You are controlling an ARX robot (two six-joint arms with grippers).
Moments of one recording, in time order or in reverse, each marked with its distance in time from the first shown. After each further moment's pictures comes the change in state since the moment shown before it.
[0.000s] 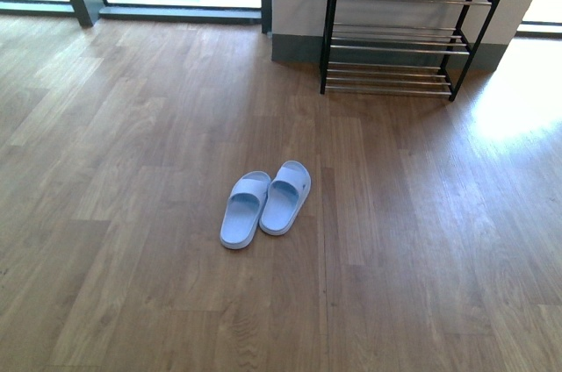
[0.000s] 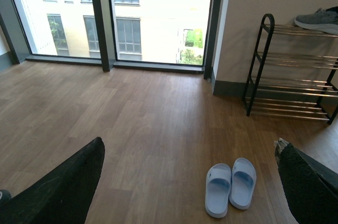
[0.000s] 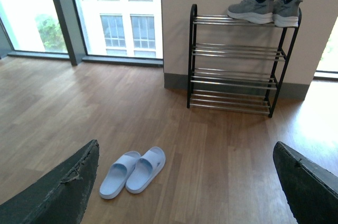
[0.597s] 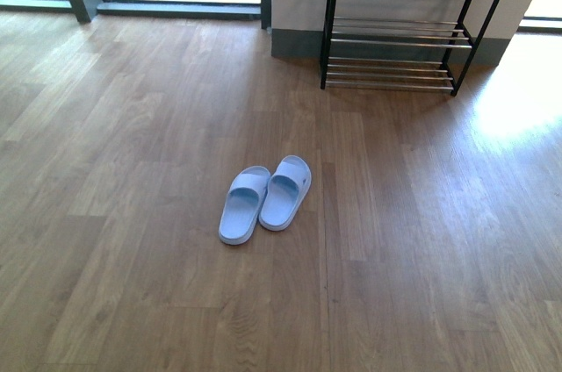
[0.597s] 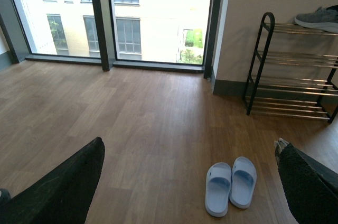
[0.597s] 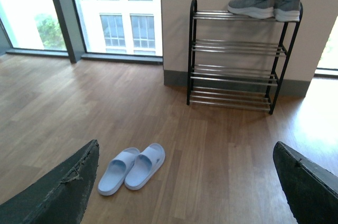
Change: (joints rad) left arm 0.000 0.000 0.000 0.000 0.000 0.000; right arm 0.000 0.000 0.000 0.000 0.000 0.000
